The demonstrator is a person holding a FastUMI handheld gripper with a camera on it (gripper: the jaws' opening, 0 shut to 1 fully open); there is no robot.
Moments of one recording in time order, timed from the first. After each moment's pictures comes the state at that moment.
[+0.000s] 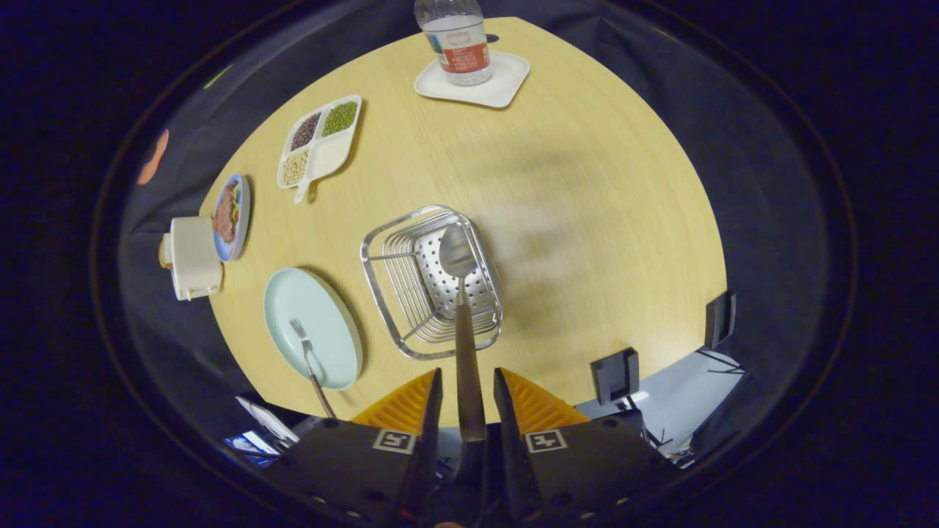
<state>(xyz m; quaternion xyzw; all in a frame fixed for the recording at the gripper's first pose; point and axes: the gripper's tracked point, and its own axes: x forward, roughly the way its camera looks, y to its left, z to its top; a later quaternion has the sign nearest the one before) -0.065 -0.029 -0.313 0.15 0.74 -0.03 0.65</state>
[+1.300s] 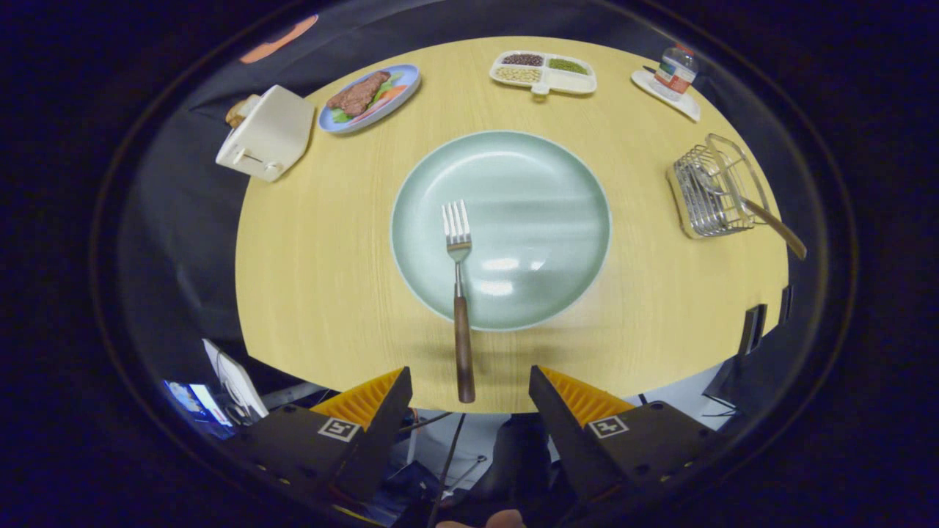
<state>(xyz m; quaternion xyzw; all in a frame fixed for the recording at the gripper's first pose) -0.166 0.237 -0.356 0.06 0.70 0.07 0.71</state>
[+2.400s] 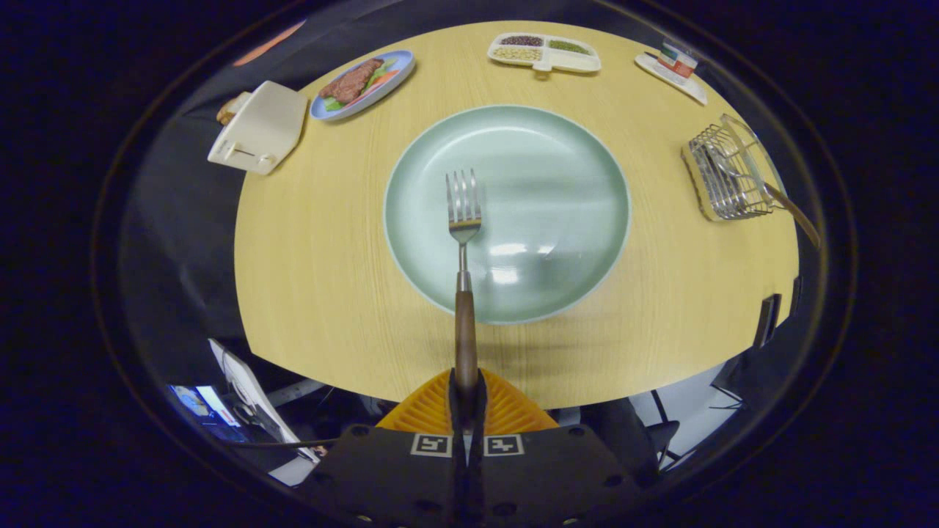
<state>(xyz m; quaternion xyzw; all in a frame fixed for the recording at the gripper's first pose) -0.172 0.238 -0.351 0.08 0.72 0.09 0.68</state>
